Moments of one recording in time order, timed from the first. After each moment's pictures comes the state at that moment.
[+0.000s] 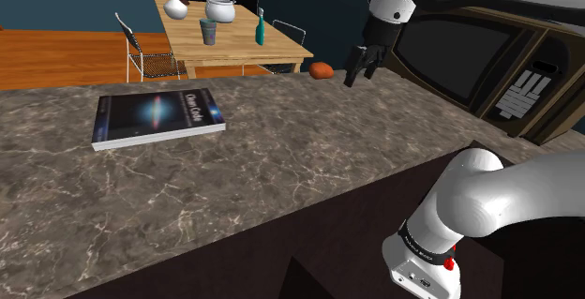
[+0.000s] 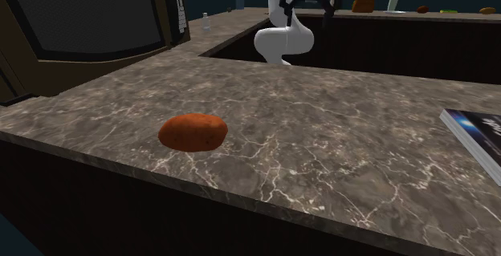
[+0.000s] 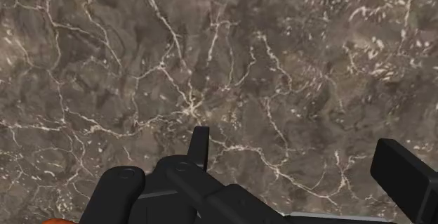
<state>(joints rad) 0.02 -0.78 -0.01 -2.36 -0.06 1.70 0.09</state>
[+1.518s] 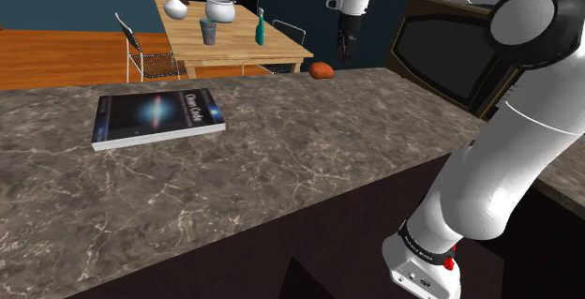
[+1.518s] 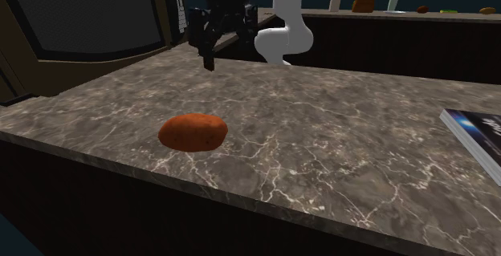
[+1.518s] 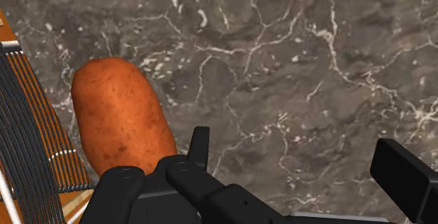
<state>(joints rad) 0.15 -0.02 -0.51 -1.75 -0.07 1.72 -1.16</state>
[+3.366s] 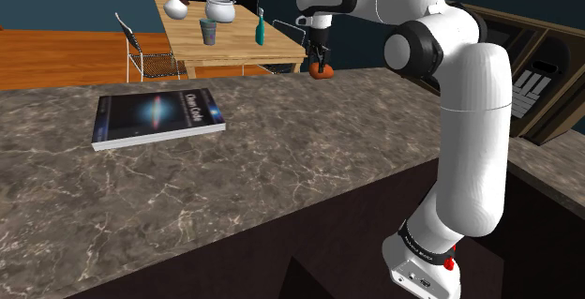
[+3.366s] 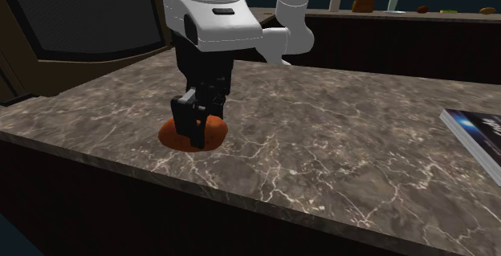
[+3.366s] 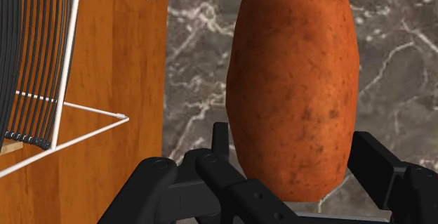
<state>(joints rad) 0.02 0.49 -0.48 -1.29 0.09 1.68 -1.67</state>
